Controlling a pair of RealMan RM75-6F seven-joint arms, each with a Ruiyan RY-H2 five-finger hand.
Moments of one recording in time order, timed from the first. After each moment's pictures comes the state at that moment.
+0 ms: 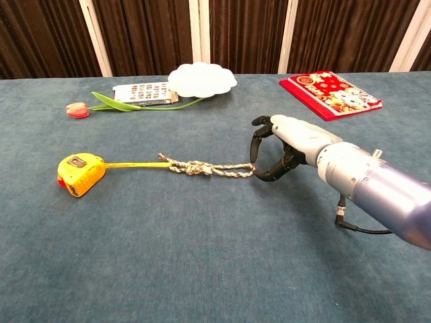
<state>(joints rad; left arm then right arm) -0.09 -1.09 0.00 -1.70 1.49 1.42 -0.04 0.70 -1.87 0.30 -1.28 -1.07 1.00 -0.25</state>
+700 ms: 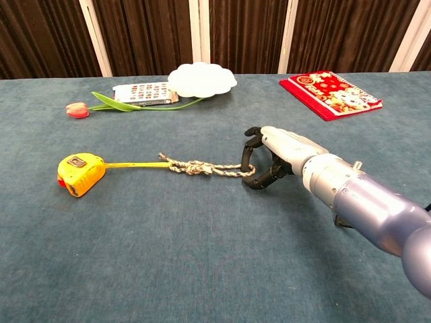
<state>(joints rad) -0.09 -1.08 -0.01 -1.70 1.48 1.42 -0.05 0.73 -1.94 0.30 -1.19 -1.04 0.98 -0.23</state>
